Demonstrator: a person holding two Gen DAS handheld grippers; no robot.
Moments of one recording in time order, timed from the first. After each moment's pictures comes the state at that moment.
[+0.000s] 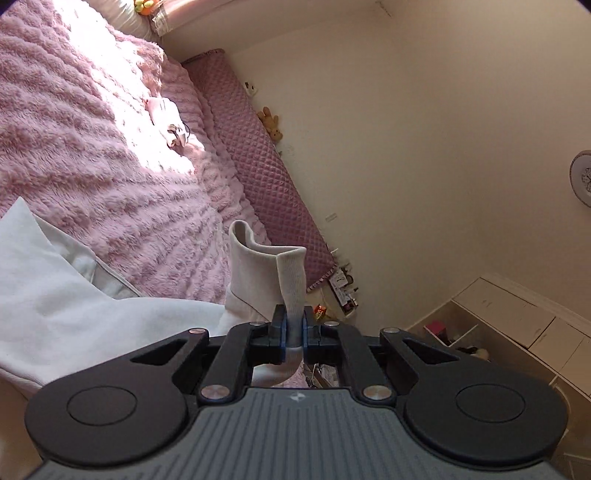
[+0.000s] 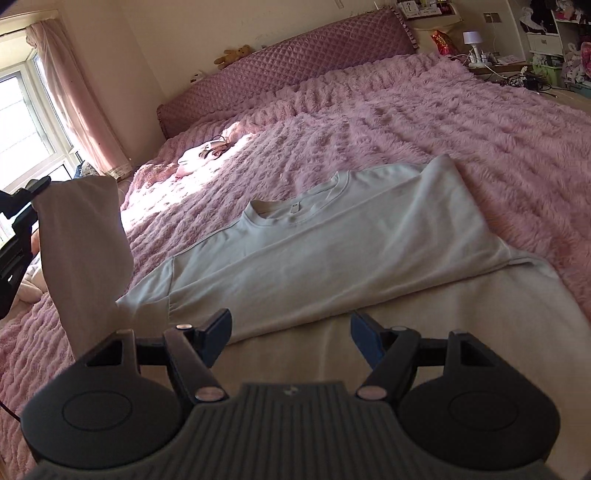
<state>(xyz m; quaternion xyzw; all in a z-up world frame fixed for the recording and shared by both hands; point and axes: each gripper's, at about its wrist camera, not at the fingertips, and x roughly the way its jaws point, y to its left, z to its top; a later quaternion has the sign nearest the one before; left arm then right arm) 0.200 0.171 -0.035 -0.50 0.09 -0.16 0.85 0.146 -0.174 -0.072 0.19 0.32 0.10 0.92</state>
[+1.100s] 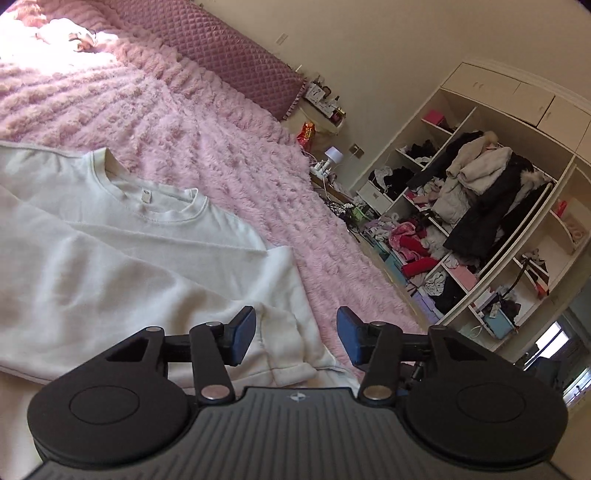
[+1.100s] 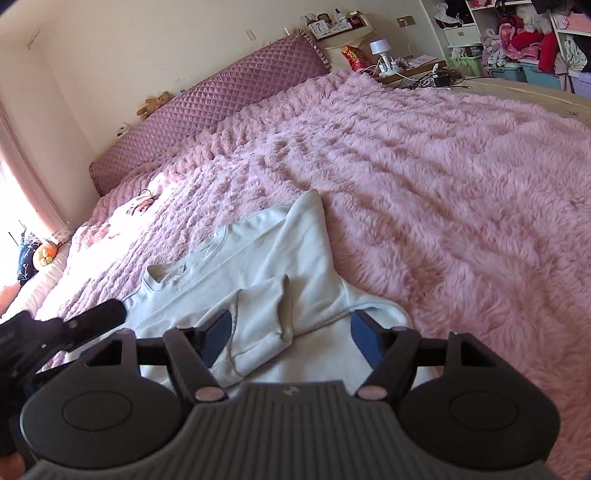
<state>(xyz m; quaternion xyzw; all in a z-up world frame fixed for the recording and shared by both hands) 0.202 0.040 -0.089 -0.24 0.28 -0.27 0.89 0.168 -0.290 -0.094 0.25 0.29 0.00 0.92</state>
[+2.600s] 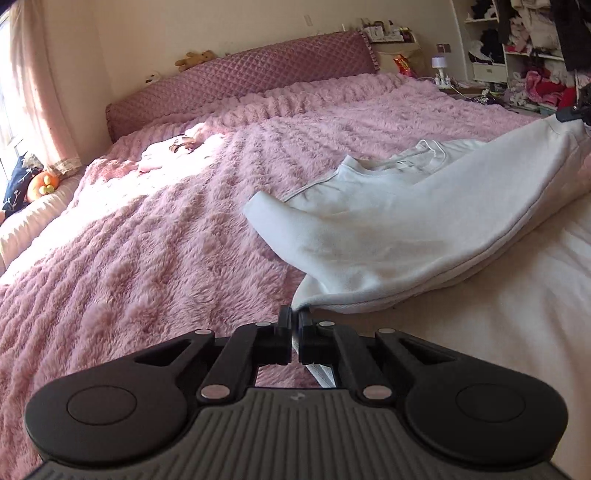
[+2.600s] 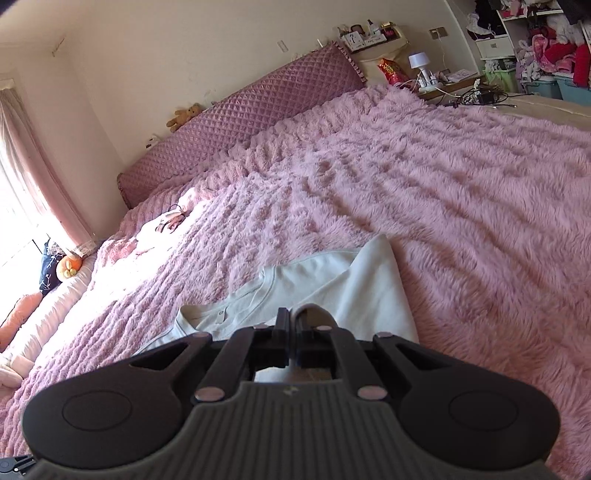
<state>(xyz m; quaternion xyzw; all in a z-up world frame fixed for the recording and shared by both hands) 0.163 0.180 -0.118 0.12 0.29 -0.05 0.95 0.239 -0.270 -0.063 0.25 0.25 0.04 0.94</state>
